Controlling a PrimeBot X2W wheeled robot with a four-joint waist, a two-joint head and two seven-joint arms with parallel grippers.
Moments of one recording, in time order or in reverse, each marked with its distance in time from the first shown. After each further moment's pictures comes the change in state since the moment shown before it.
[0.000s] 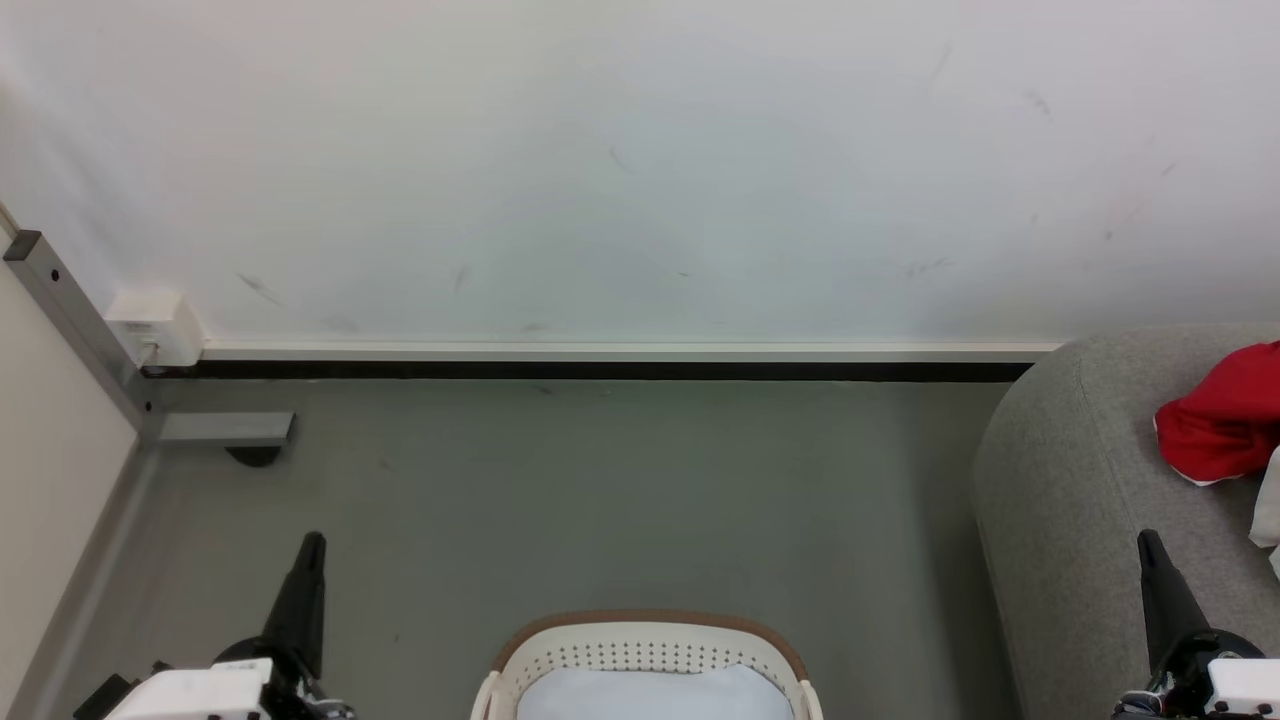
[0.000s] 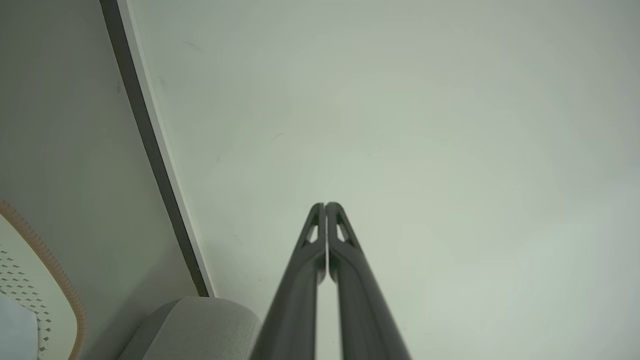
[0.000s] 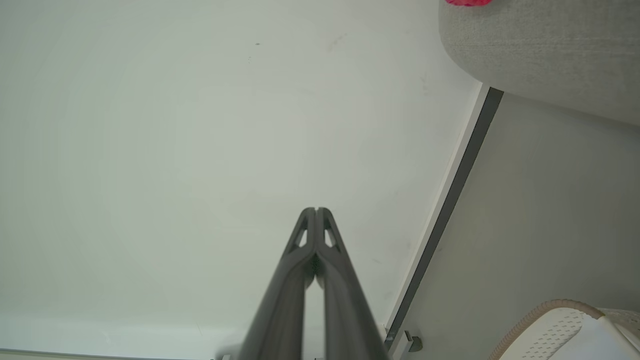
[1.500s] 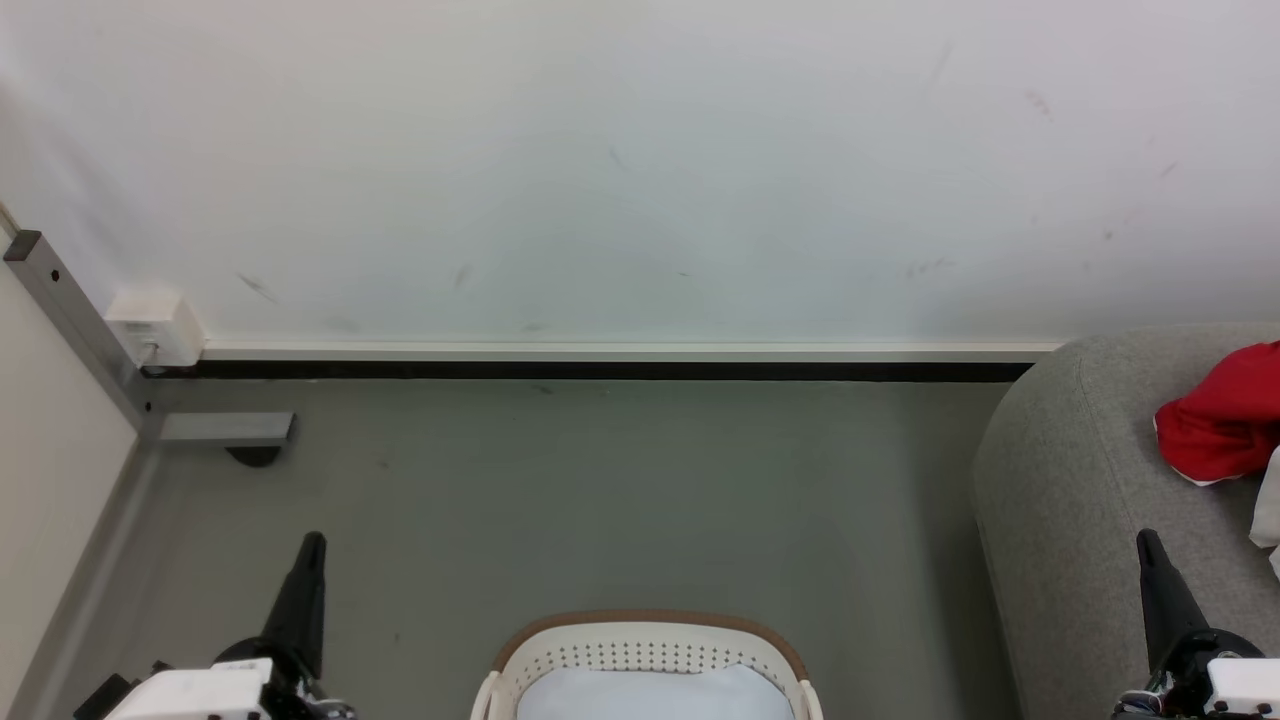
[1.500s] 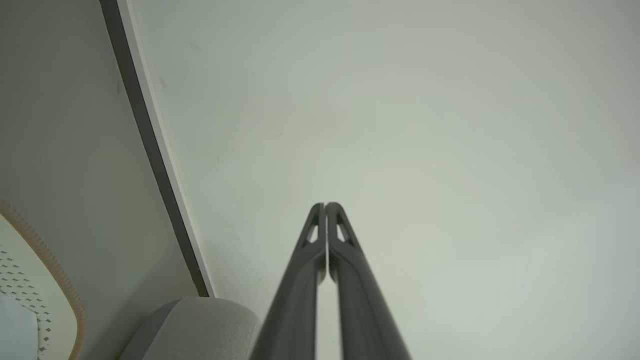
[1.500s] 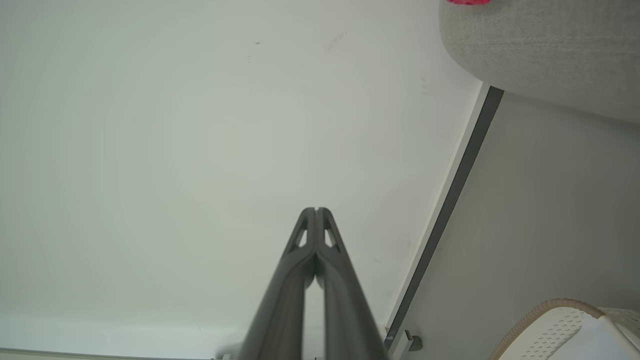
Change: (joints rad) left arm 0.000 0.000 0.000 0.000 0.000 0.000 0.000; right arm -0.001 0.002 -0.002 0.000 -0.002 0.000 0.004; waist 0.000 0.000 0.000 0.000
